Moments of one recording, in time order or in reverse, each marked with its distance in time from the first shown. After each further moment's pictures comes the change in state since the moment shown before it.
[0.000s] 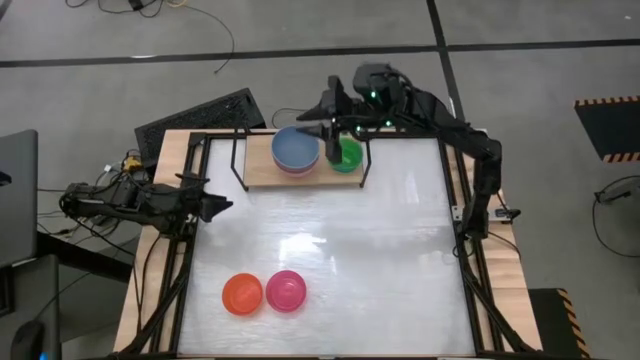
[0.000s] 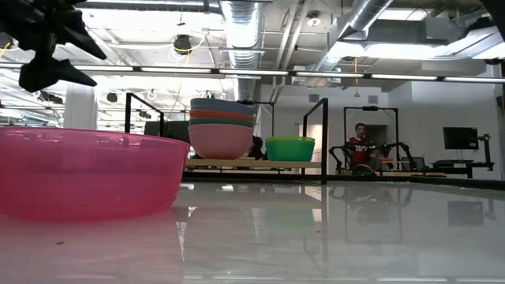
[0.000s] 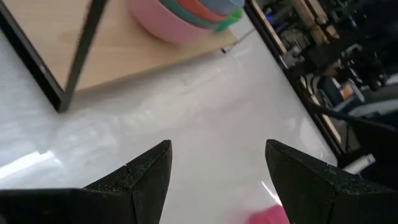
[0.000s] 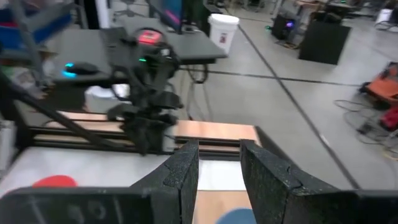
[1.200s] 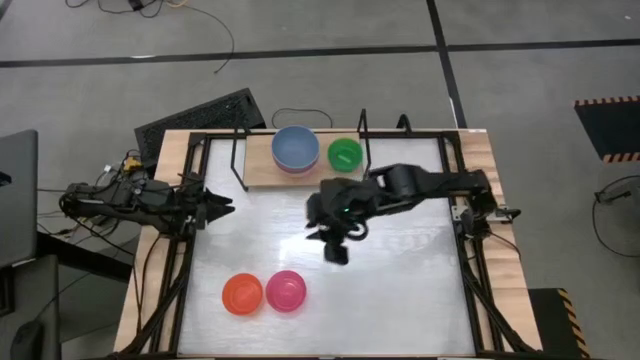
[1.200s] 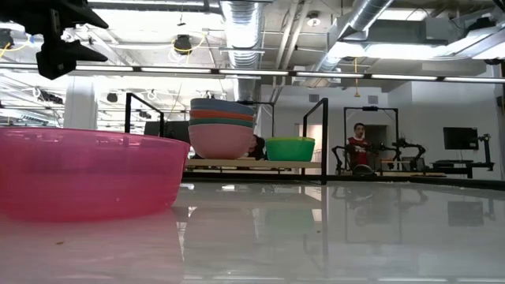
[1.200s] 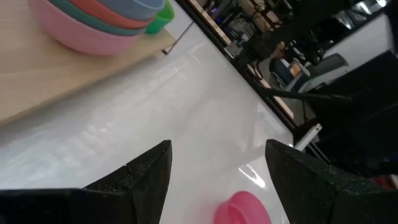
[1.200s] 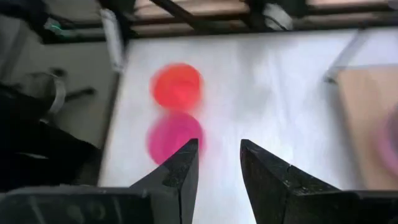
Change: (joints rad) left arm 0.000 0.000 0.000 0.179 0.136 0.187; right arm 0.444 0.101 -0.002 -0.390 0.173 0.387
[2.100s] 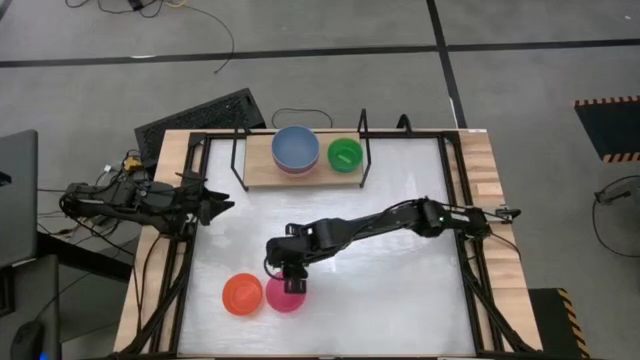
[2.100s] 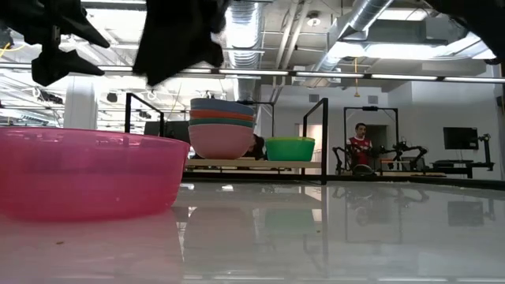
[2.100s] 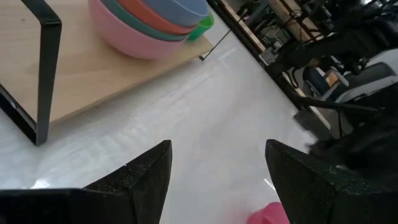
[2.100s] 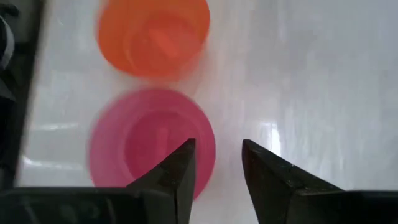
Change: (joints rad) left arm 0.000 0.000 0.000 -0.093 -0.116 -0.031; right arm 0.029 0.444 0.002 0.189 0.009 0.012
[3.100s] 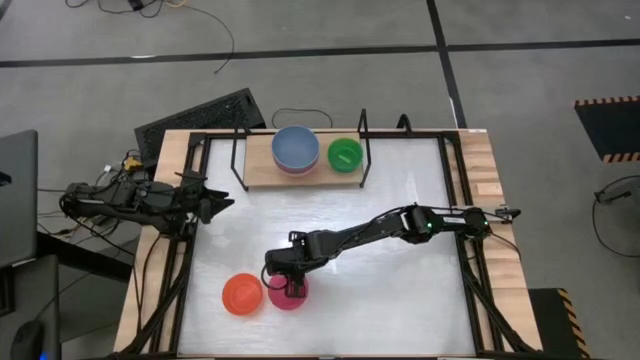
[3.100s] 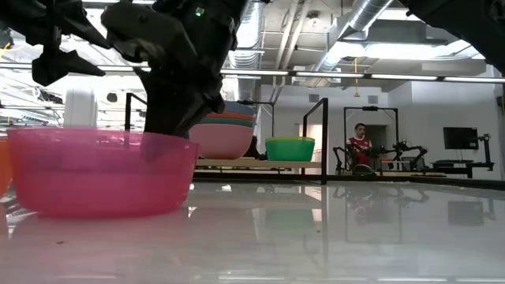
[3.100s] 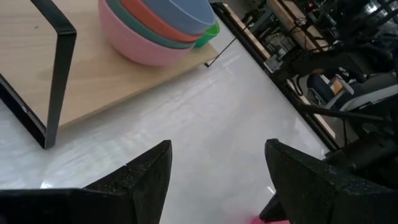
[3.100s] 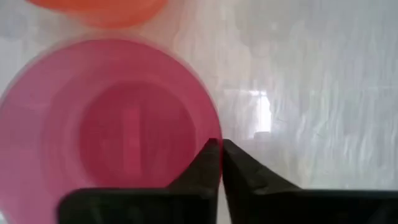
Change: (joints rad) left arm 0.000 0.000 0.000 -0.001 -0.033 -0.007; right arm 0.007 0.131 0.001 -0.029 0.050 0.046
